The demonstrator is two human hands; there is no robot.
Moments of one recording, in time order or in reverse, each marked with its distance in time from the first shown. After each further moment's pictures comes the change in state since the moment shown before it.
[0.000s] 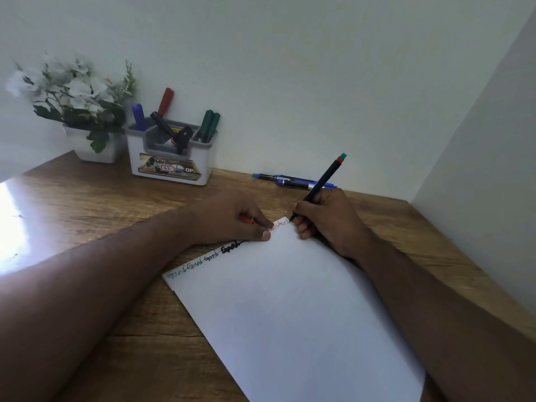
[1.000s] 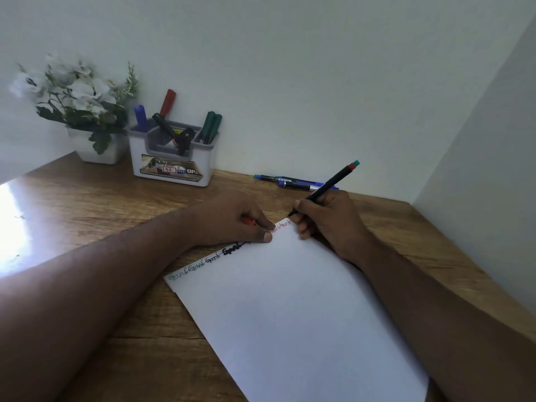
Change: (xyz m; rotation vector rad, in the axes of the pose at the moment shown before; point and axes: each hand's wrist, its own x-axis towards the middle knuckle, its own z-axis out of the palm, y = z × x) left_hand 0.001 0.000 0.000 -0.015 0.000 -0.002; right_hand -0.001 0.002 0.003 0.114 0.008 -0.067
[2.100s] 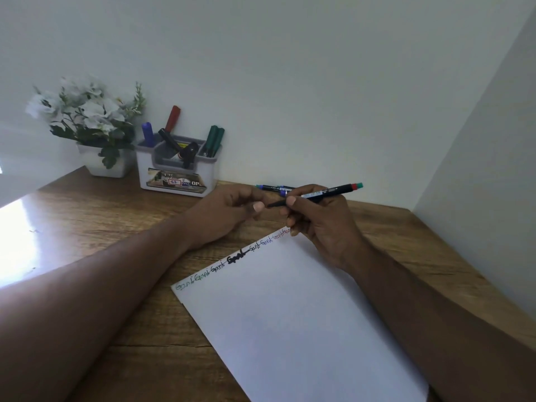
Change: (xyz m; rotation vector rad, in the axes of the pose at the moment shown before) left_hand -0.007 0.015 -0.010 -0.488 0.244 -0.045; right_hand -0.008 -0.023 0.017 0.327 -0.094 -0.104
